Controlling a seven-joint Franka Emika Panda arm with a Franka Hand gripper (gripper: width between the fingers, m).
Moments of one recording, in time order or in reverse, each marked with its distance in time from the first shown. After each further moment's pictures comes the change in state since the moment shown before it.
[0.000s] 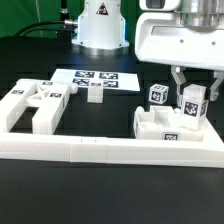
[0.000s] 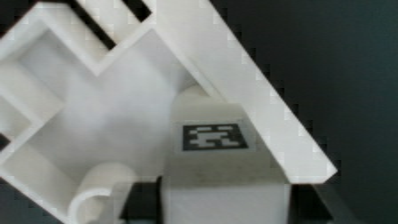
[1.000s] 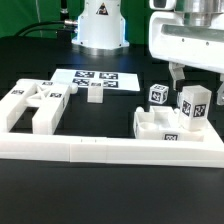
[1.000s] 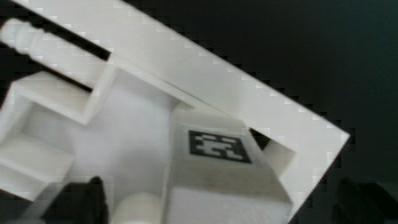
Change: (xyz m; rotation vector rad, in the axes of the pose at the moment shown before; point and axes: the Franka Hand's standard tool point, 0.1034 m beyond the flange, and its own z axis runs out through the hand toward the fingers) arm -0.001 -0.002 -0.001 0.008 -0.010 0.214
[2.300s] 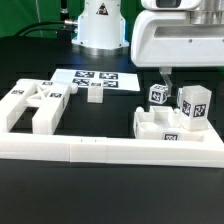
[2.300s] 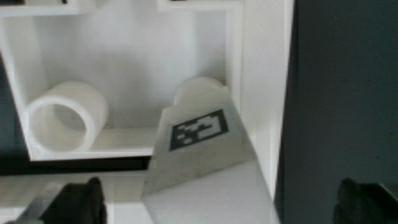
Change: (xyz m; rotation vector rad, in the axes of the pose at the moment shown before) arm 0.004 0.000 -0.003 -0.026 -0.005 -1.072
